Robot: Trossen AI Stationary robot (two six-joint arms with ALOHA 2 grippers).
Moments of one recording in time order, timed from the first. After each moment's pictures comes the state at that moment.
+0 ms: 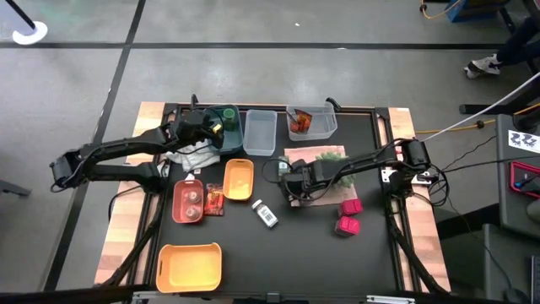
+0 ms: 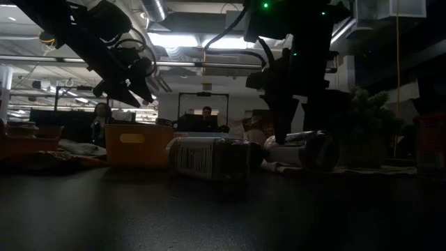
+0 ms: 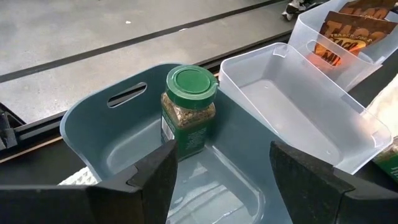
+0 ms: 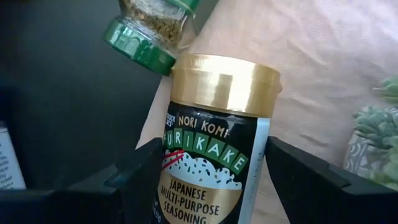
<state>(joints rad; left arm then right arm) 0.54 0.96 0.53 -0.17 -0.32 -0.34 0.12 1.86 1.28 -0.85 0.14 1.15</state>
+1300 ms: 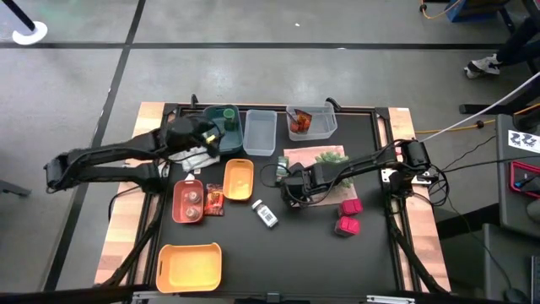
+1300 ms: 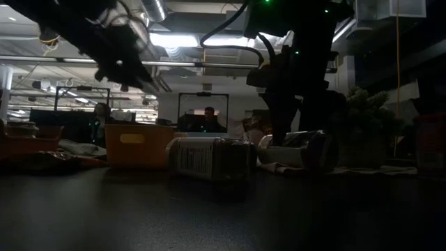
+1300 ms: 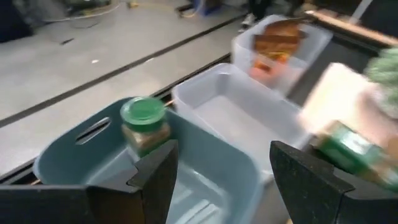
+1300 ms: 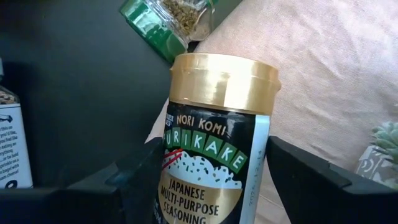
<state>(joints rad) 0.40 0.80 0.53 -0.21 -0.32 -0.23 0.13 1.88 1.28 -0.81 0.19 1.04</state>
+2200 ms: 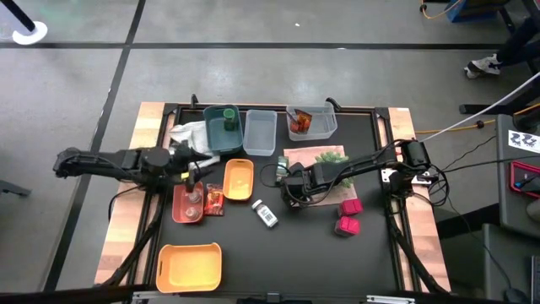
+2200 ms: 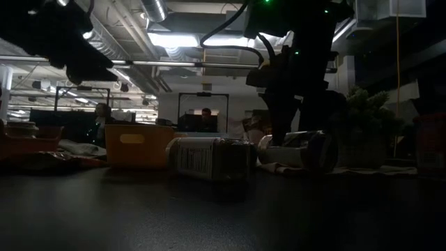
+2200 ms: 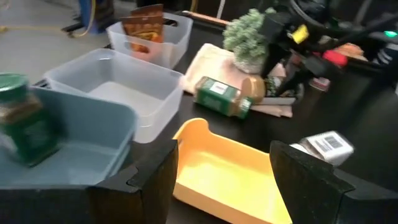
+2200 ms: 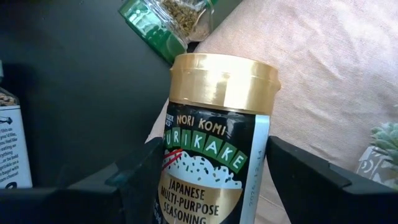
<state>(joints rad) -0.05 0.31 0.30 -0.35 -0.32 -0.26 0.12 1.88 1.28 -0.80 0.20 1.04</state>
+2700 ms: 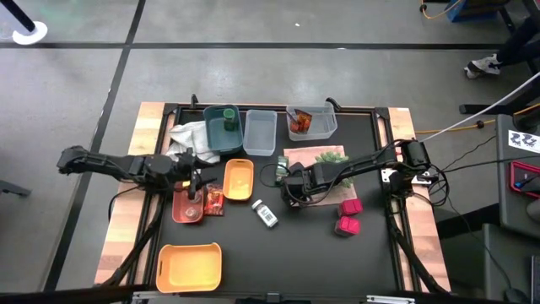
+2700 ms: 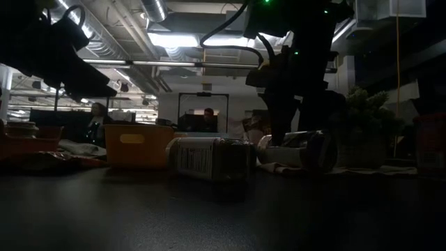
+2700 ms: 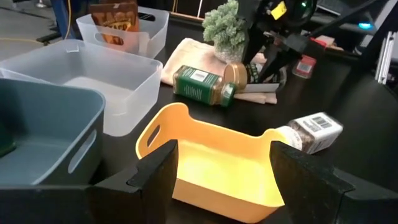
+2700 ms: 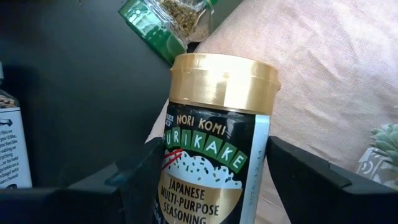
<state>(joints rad) -0.12 0.26 0.13 -0.18 -0.32 -0.24 0.12 1.88 1.28 -0.80 0.20 1.04</state>
